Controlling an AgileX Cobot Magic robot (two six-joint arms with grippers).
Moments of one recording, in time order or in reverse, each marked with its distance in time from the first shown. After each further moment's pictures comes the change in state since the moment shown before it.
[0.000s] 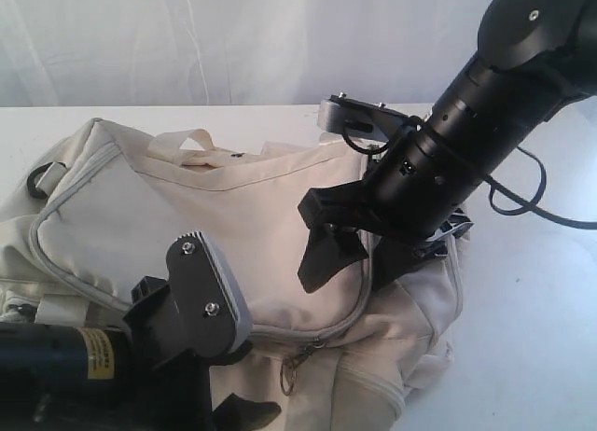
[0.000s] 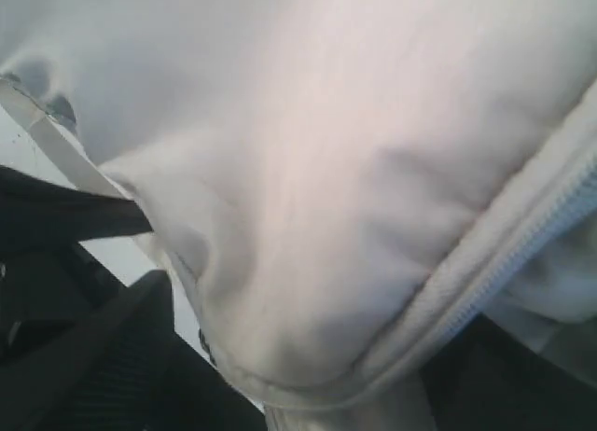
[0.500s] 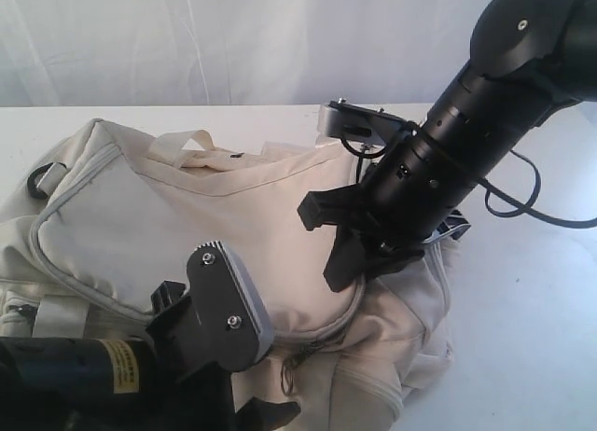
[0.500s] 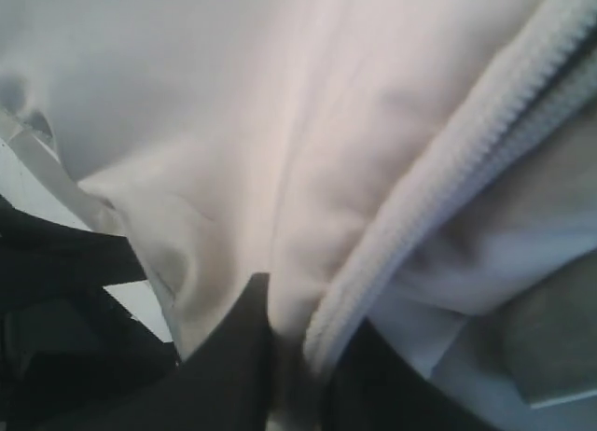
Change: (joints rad) left arm -0.054 0.060 0.000 0.002 -0.106 -0.018; right arm 0.000 0.022 0.000 -0.003 -0.020 0.000
